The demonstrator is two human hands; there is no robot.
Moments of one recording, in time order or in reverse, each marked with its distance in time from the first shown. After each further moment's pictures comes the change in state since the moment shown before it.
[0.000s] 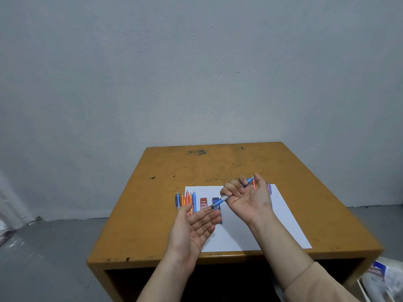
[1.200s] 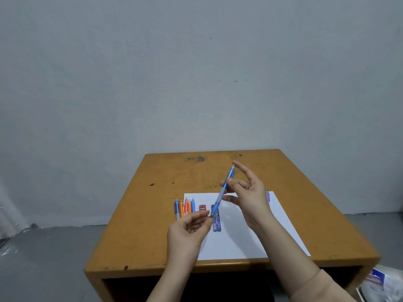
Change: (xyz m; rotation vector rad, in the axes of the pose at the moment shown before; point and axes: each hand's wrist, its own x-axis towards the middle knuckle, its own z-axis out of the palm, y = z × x) left_hand 0.013 -0.011 -0.012 0.496 0.042 0.501; right_hand -0.015 -0.002 0.016 -1.050 -0.066 -0.528
